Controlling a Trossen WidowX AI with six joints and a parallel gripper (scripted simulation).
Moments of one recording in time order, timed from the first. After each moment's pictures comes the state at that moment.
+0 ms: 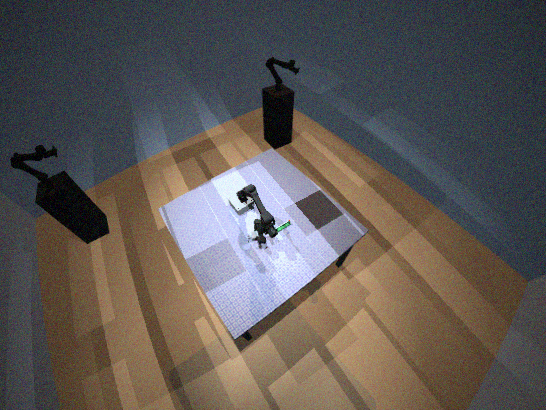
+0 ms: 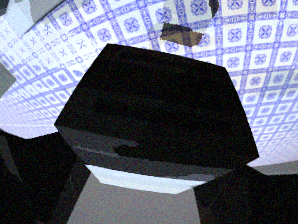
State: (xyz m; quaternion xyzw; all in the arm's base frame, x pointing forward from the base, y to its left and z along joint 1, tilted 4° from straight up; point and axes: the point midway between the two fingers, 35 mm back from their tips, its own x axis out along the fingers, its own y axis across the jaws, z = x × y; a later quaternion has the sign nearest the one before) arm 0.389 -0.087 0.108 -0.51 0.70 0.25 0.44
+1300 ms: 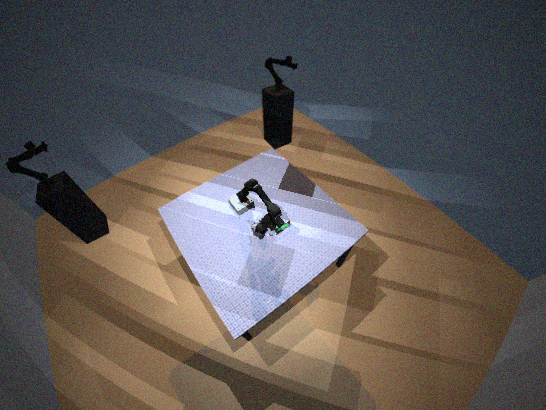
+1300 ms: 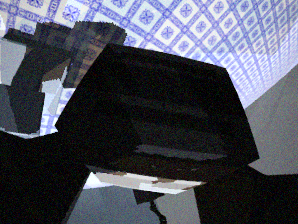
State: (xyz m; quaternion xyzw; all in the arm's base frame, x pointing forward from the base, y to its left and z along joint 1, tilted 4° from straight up) arm 0.350 -0.033 0.110 -0.37 0.74 -0.05 0.57
